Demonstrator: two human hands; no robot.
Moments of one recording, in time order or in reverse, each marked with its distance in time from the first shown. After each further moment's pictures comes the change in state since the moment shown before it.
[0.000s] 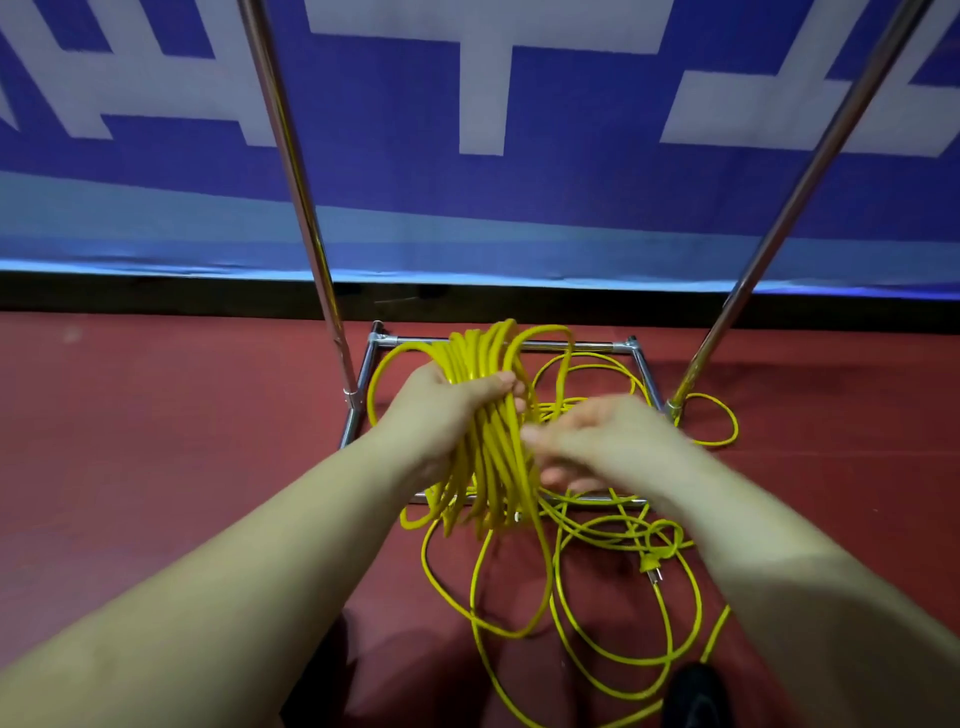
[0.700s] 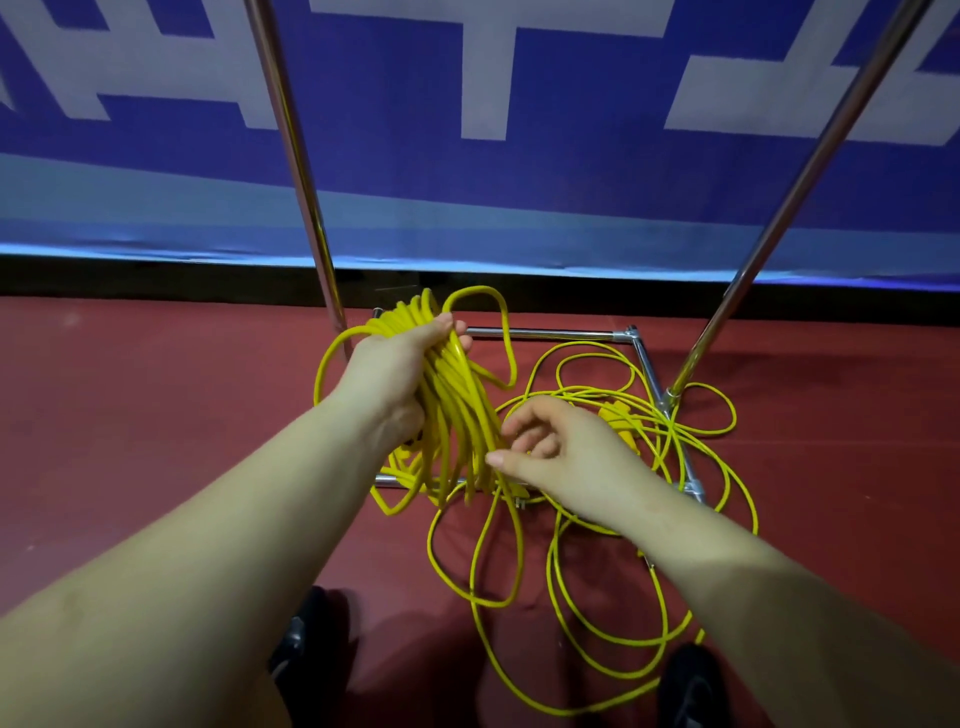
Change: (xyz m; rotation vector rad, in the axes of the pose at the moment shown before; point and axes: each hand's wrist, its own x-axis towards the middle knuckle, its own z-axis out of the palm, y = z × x) left_hand 0.026 0.007 -0.030 -0.275 0.156 -0.069; right_hand 0.005 0.022 0.033 -0.120 0.033 -0.352
